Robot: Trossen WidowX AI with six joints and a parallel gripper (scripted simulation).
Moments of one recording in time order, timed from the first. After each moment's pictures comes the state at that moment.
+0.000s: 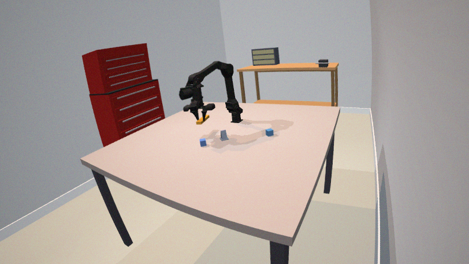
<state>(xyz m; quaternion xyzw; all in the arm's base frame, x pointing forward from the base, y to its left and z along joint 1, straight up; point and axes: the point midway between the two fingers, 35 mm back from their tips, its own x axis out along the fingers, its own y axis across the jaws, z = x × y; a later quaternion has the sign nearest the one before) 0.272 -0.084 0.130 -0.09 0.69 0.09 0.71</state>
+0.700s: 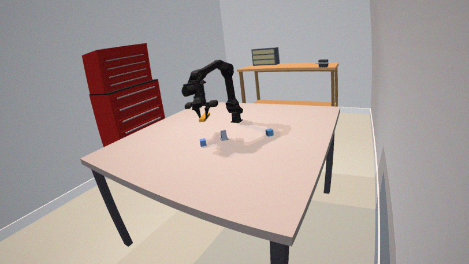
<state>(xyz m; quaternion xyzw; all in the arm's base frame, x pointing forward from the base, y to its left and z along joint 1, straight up) 0.288 -0.049 0.154 -0.14 0.68 0.13 0.71</state>
